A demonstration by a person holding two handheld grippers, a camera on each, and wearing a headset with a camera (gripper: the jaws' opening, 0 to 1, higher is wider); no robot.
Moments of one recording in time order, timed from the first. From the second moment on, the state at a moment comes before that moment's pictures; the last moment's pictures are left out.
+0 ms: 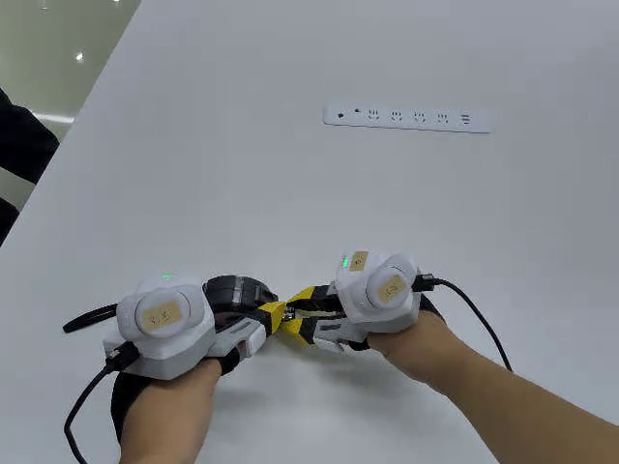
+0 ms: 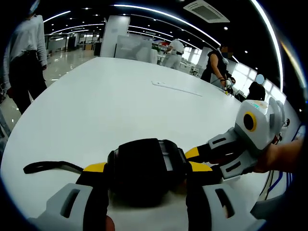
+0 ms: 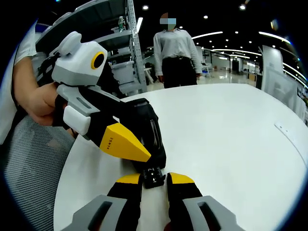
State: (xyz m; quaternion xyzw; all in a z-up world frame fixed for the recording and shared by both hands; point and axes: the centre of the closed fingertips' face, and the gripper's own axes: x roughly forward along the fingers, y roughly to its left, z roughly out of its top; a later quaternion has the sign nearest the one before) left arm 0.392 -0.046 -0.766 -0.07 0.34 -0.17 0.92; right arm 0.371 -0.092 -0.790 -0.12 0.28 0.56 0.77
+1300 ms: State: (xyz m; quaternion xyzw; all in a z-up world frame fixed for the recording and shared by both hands) left arm 0.358 -0.010 -0.729 -0.03 0.32 -0.24 0.92; right arm 0.334 -0.161 -0.749 -0.09 0.29 0.47 0.83
